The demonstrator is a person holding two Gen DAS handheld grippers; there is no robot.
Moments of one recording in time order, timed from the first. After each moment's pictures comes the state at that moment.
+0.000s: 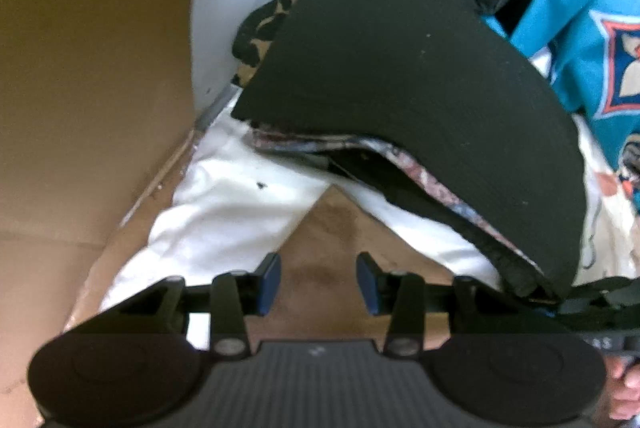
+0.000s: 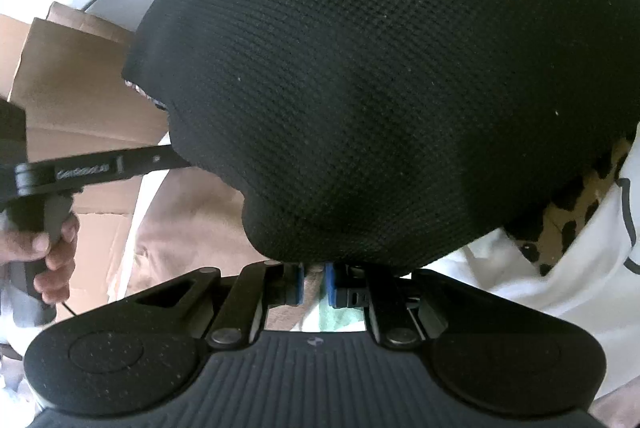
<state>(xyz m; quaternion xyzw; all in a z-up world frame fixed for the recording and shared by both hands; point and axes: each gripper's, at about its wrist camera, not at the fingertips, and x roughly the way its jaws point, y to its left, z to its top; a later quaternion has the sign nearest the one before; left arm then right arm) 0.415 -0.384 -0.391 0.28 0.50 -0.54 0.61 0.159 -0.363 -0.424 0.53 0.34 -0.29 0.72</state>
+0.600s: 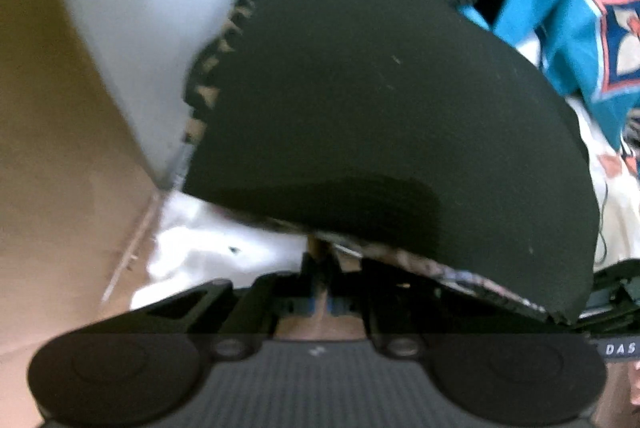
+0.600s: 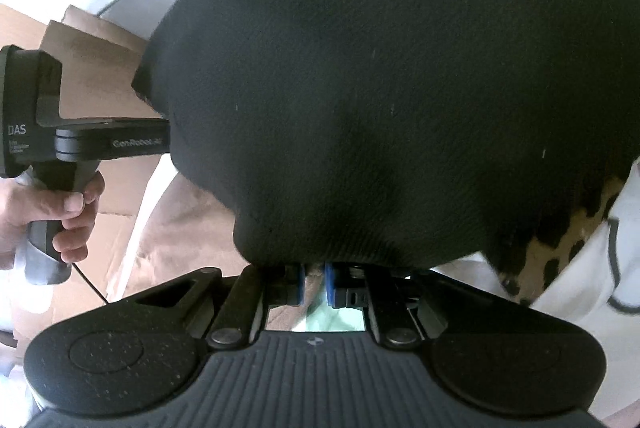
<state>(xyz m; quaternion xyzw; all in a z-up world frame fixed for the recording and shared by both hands) 0.404 -0.415 -0.394 0.31 0.46 -0.57 0.60 0.161 -0.390 -0.424 0.51 0.32 -0.28 0.75</state>
